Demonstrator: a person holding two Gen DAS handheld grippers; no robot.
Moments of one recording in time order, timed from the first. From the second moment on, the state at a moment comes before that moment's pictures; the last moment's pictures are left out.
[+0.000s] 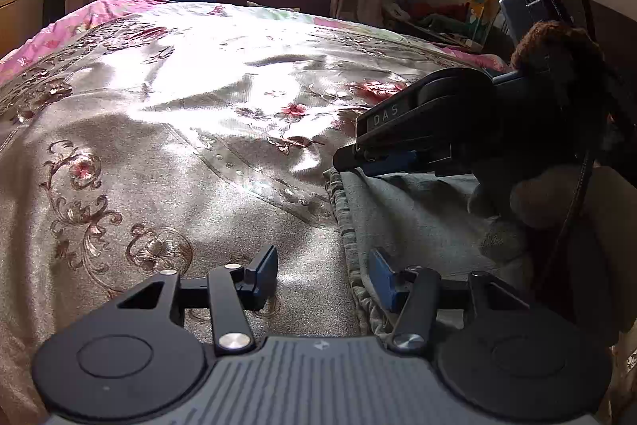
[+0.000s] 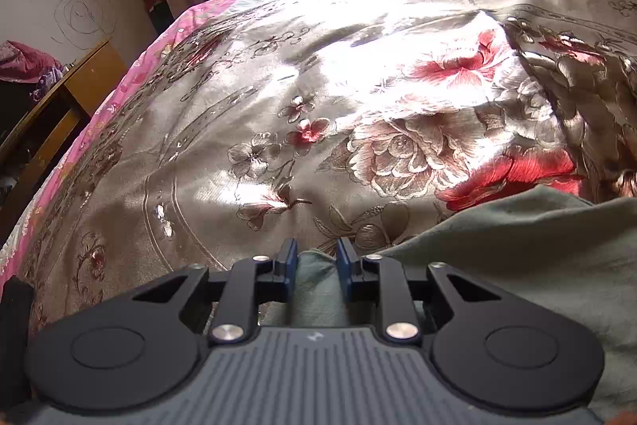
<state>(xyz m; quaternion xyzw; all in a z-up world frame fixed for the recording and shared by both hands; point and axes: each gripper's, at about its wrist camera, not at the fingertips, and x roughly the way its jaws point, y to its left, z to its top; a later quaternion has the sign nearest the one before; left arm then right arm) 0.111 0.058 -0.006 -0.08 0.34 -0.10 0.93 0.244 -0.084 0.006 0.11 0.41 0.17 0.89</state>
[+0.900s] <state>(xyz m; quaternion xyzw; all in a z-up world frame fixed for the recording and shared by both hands) 0.023 0.029 0.030 -0.03 0.39 -0.08 0.92 0.025 -0.143 0.051 0.14 0.36 0.13 0.91</state>
